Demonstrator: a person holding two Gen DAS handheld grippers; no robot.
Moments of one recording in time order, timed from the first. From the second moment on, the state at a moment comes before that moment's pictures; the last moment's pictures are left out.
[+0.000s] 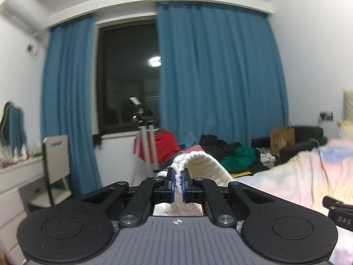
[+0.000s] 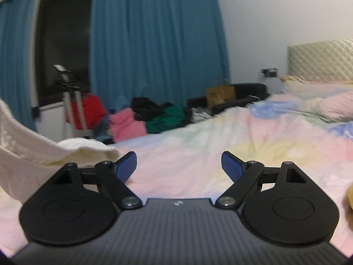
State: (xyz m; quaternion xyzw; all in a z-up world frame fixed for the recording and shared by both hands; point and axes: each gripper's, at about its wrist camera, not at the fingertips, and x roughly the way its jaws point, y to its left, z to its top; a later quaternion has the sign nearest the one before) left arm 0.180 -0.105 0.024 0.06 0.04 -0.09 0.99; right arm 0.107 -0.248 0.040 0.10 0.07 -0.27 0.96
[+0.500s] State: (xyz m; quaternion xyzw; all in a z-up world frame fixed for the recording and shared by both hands) left arm 0.115 0.103 -0.009 -0.05 0.16 -0.03 0.99; right arm 0.123 -0.188 0.021 0.16 0.27 -0.01 0.95
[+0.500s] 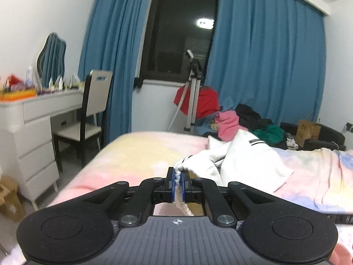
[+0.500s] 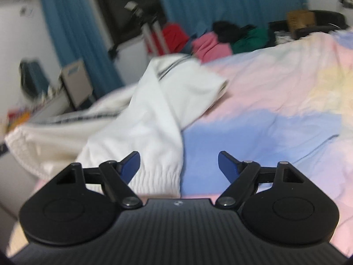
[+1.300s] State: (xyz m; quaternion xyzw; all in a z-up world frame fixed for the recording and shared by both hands) left arm 0.152 0.155 -0.041 -0.11 0.22 0.02 0.97; right arm 0.171 -0.119 -0.013 0.03 0.30 -0.01 0.95
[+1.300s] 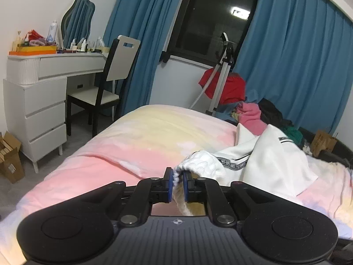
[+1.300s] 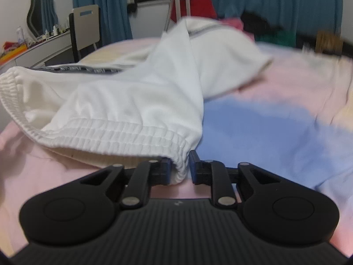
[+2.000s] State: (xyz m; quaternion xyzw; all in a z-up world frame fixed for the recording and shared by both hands) left arm 0.149 0.174 -0.049 -0.13 0.30 0.01 0.94; right arm 0.140 -0.154 0.012 0.18 0.37 0.08 0.91
